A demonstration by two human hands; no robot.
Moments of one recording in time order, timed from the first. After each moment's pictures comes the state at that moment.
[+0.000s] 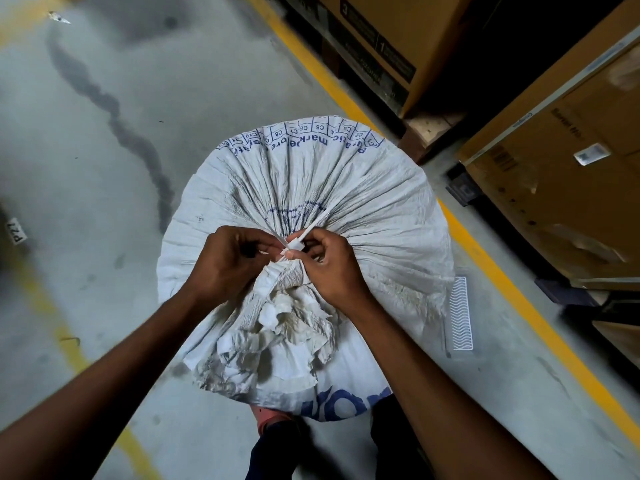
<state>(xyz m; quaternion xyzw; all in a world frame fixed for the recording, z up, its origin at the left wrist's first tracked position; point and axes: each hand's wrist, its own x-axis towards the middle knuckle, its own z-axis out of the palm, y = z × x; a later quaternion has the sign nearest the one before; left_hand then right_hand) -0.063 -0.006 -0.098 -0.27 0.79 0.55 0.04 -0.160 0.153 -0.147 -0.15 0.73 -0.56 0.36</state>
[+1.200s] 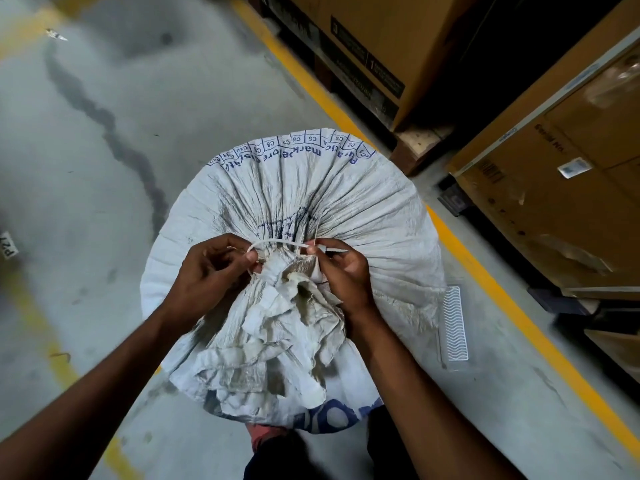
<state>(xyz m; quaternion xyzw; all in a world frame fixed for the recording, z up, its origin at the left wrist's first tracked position) -0.055 -0.010 -0.100 -0.30 0.67 0.68 -0.02 -0.172 0.166 -0.139 0.08 0.62 -0.70 0.35</state>
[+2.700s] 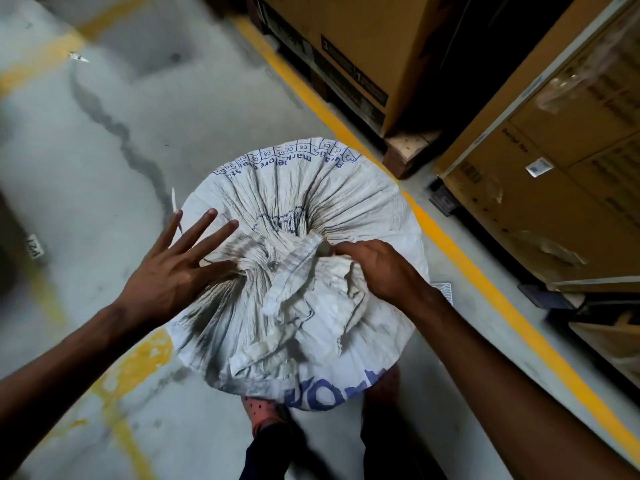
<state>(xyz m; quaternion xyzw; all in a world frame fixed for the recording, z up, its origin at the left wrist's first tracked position) -0.020 -0.033 -0.054 0.09 1.00 -0.04 0.01 -0.245 0.265 -0.110 -0.49 0.78 -0.32 0.23</state>
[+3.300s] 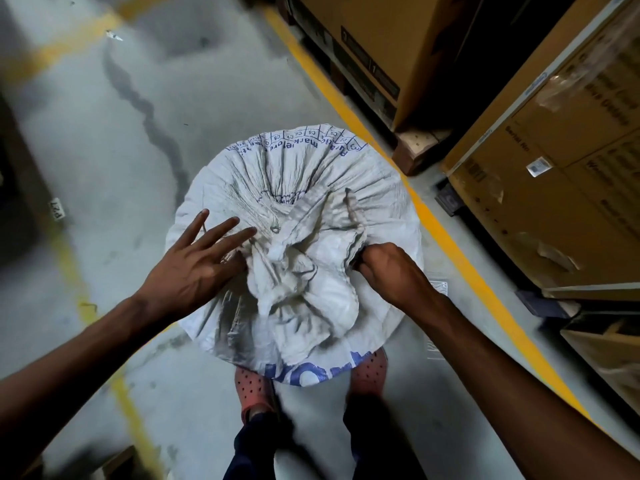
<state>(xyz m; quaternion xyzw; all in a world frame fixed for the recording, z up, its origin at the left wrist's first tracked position) 0.004 0.044 -0.043 0.06 1.00 -0.06 0.03 -0.233 0.318 -0.106 -0.49 0.81 -0.22 0.23</state>
